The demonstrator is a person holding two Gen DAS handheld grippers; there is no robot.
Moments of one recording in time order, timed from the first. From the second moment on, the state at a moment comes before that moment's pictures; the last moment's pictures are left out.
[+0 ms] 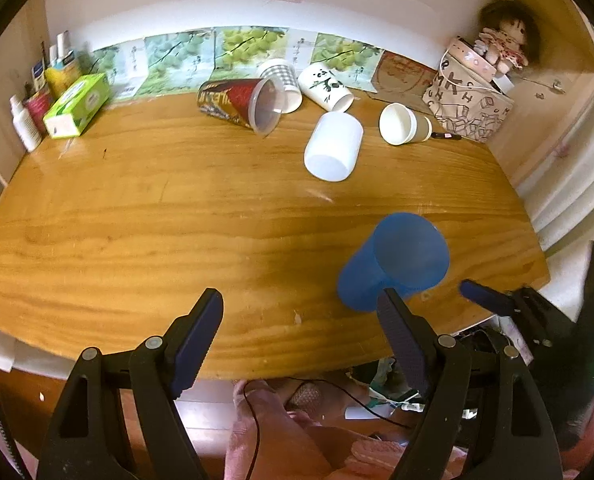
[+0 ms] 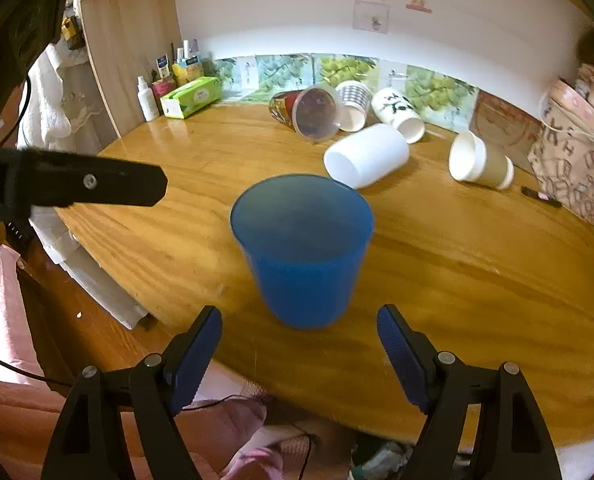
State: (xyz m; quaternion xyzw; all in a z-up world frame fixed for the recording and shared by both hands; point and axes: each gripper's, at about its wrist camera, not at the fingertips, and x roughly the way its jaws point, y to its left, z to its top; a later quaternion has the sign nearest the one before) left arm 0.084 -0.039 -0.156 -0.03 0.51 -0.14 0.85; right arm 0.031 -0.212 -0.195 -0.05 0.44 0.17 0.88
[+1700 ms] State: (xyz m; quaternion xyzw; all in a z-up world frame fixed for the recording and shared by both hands) left arm -0.021 -0.071 0.018 -0.01 0.24 0.00 0.97; right arm -0.059 -0.280 0.000 0.11 0.27 0.05 0.95
